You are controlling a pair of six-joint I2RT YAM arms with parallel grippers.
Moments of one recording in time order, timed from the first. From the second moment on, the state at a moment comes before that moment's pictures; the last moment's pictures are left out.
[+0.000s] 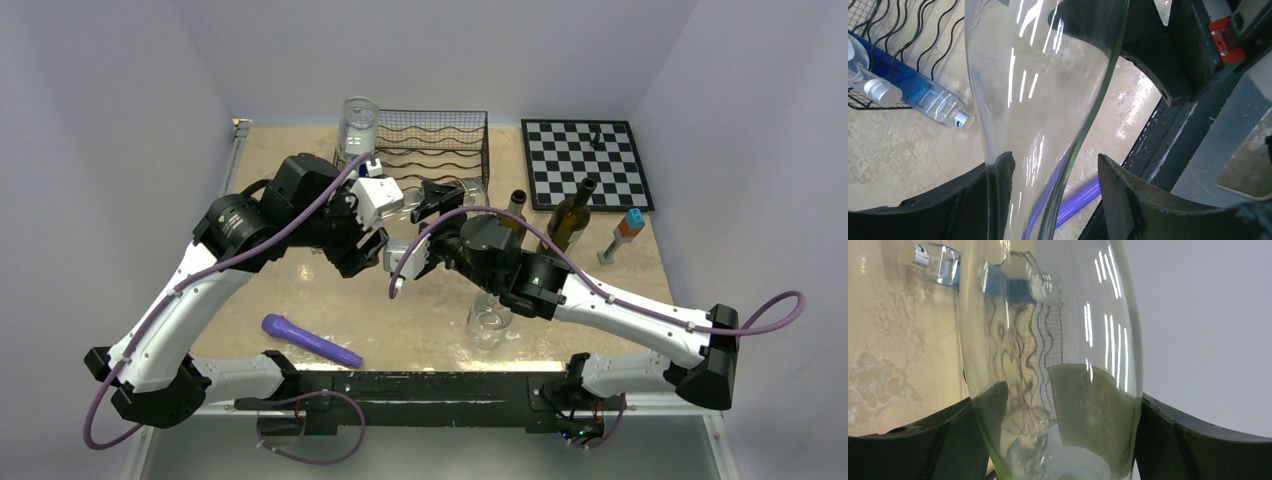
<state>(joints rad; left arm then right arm) -0.75 1.20 1.65 -1.24 0.17 0.25 1.11 1.22 1.12 -0.09 0.34 -1.19</state>
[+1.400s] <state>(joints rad) -0.77 1.13 1.56 -1.13 0.13 0.20 1.10 1.13 1.04 -0.06 0.27 -1.28</state>
